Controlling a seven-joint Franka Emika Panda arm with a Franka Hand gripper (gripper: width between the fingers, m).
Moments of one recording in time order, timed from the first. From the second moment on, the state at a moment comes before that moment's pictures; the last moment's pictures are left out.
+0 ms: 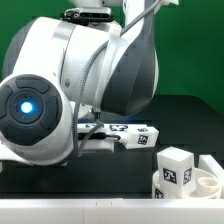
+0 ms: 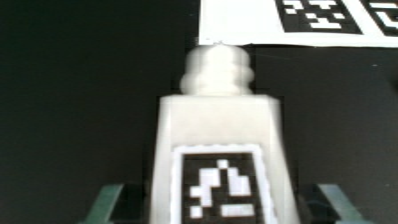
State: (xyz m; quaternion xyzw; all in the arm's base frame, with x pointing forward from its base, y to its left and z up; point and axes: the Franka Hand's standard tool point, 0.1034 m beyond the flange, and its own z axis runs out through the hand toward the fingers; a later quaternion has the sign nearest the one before) arm 0.476 -0.115 0.011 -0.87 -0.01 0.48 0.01
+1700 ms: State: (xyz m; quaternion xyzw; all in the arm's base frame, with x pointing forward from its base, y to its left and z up) arm 0.564 -0.023 0.144 -1.00 -0.07 -0.02 -0.01
